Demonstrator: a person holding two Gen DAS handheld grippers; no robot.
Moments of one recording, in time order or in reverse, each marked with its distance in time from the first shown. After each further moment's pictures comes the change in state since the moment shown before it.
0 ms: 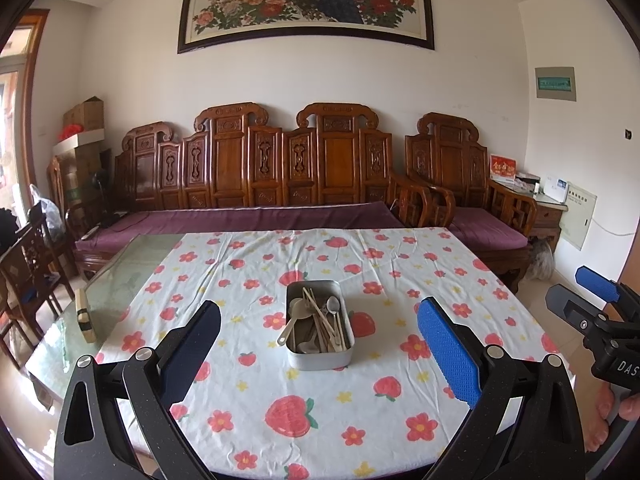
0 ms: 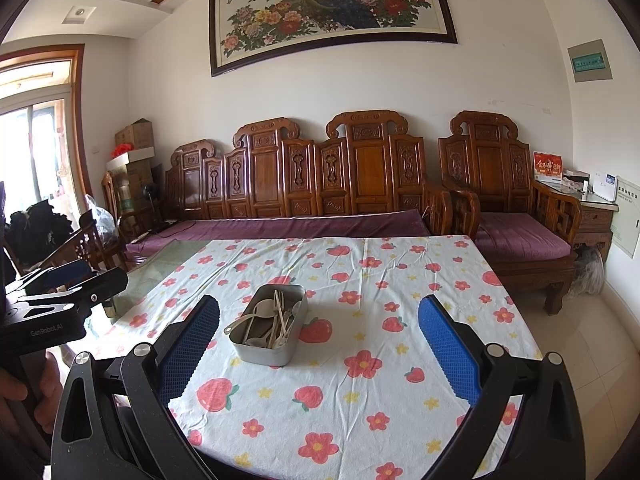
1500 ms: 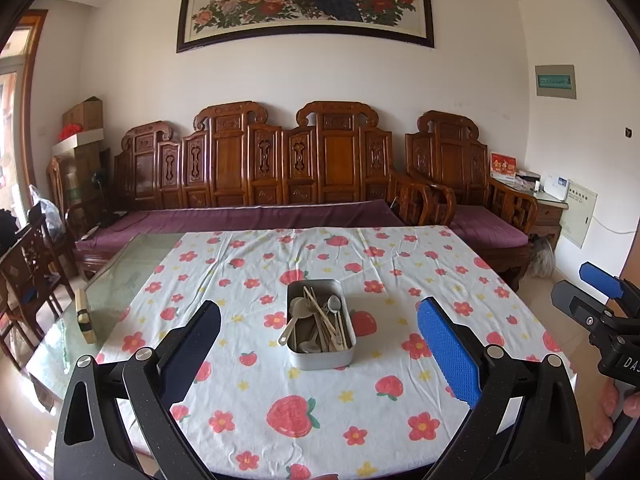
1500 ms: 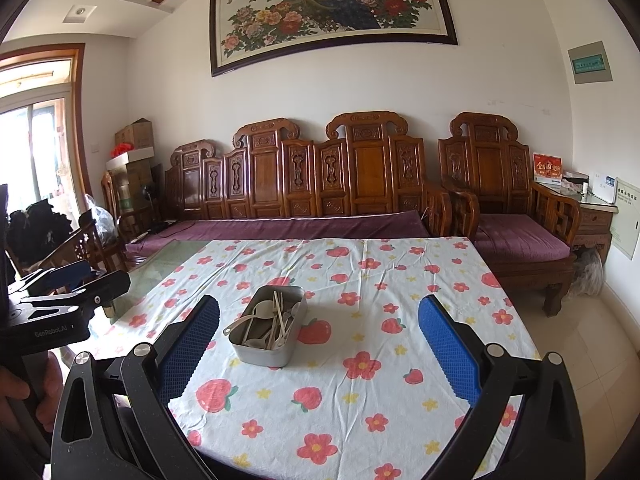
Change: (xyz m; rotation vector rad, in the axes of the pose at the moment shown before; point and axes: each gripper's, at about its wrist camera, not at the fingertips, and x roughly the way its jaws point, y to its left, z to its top) left arm 0.003 0.002 0.000 -0.008 0.013 0.001; right arm -0.002 -0.002 0.001 -0.001 0.002 -0.001
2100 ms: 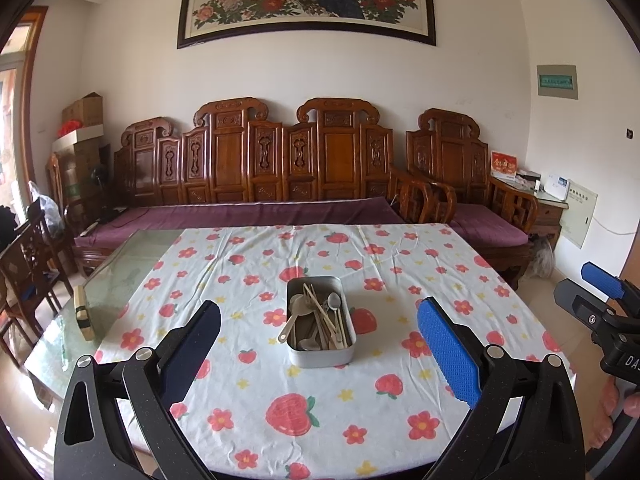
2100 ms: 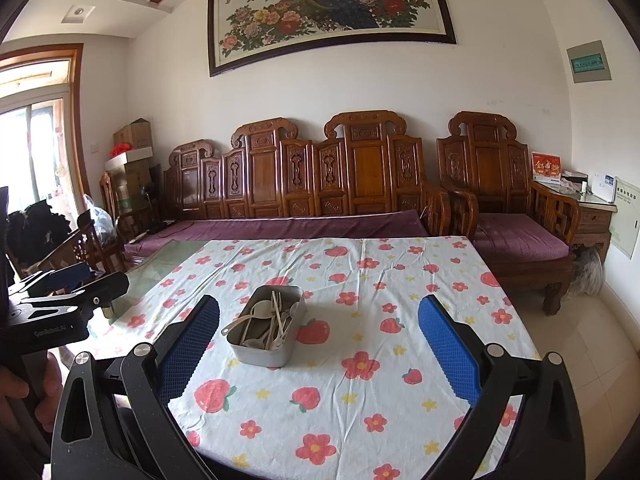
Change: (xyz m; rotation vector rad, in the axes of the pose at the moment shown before) left arm -0.001 -0.002 -0.002 -0.003 0.008 0.003; right arm 0.000 0.000 0.001 0.000 0.000 -0.001
